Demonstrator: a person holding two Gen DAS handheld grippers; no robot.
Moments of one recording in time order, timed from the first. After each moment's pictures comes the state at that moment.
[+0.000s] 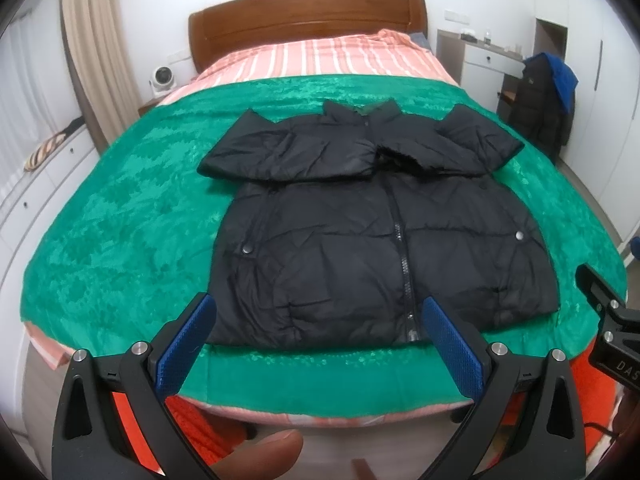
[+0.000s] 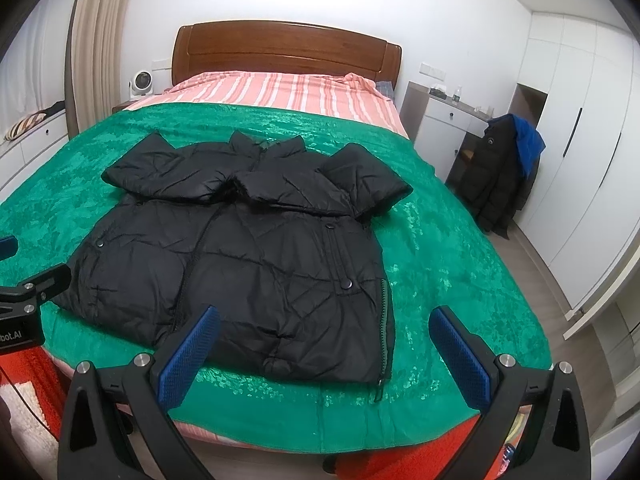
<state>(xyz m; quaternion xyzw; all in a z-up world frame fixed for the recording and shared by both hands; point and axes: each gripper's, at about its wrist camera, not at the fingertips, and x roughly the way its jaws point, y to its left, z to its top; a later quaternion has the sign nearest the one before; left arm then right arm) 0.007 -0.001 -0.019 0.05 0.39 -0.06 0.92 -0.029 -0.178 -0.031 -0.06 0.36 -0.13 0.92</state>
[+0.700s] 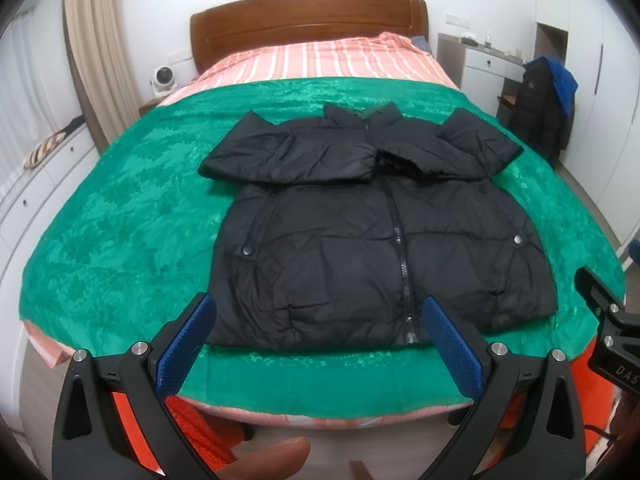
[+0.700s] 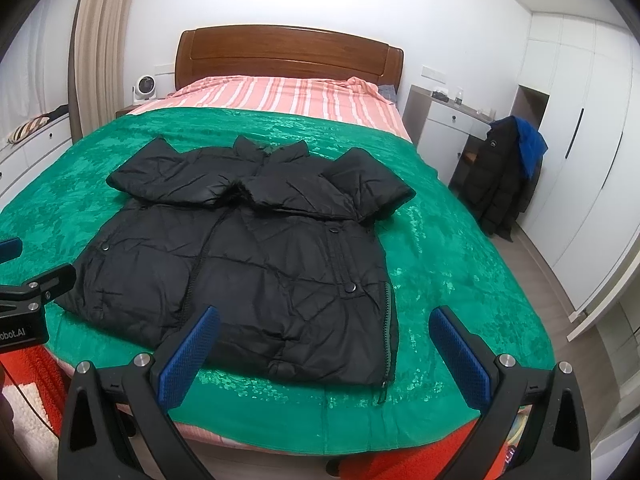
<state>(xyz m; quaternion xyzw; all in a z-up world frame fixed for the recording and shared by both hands) 0.005 -0.003 -0.018 0.05 0.39 -0.06 0.92 -0.032 -0.177 -0.027 -0.06 0.35 -0.13 0.92</state>
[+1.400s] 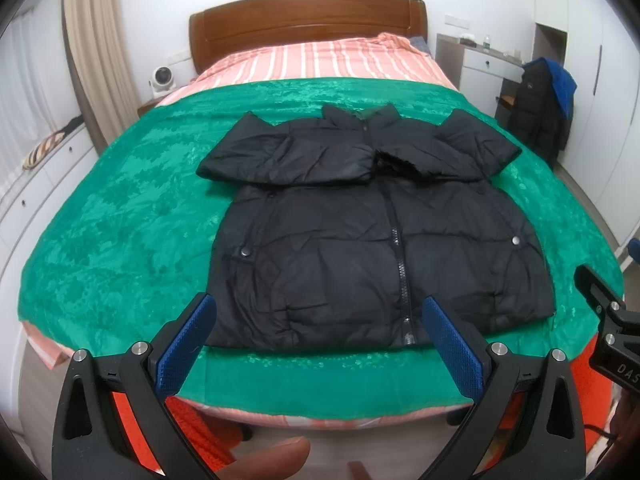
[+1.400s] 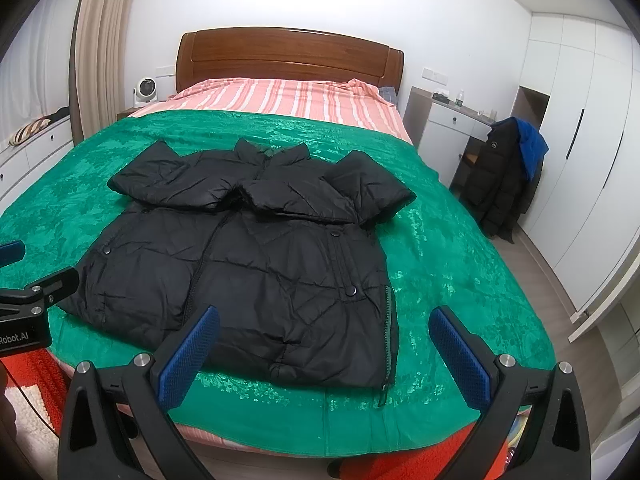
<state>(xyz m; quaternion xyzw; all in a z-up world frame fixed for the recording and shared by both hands) 0.005 -0.003 -0.016 0.05 0.39 -0.06 0.92 -0.031 -0.176 -0.023 -0.06 0.35 -0.13 0.93</state>
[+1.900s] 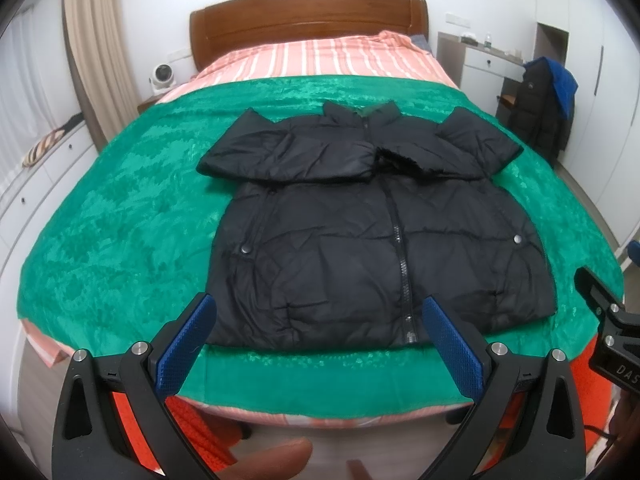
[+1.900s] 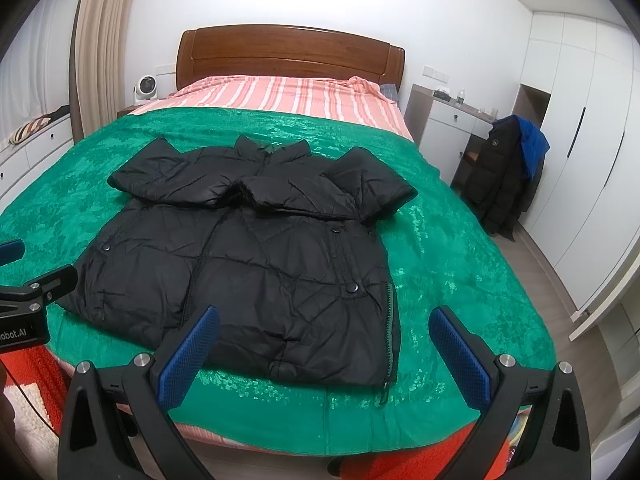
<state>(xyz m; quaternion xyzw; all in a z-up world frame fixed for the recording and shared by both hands) 0.007 -0.002 -0.019 0.05 0.39 -0.06 0.92 -0.030 -0.176 -0.025 -0.06 0.35 -0.12 0.93</state>
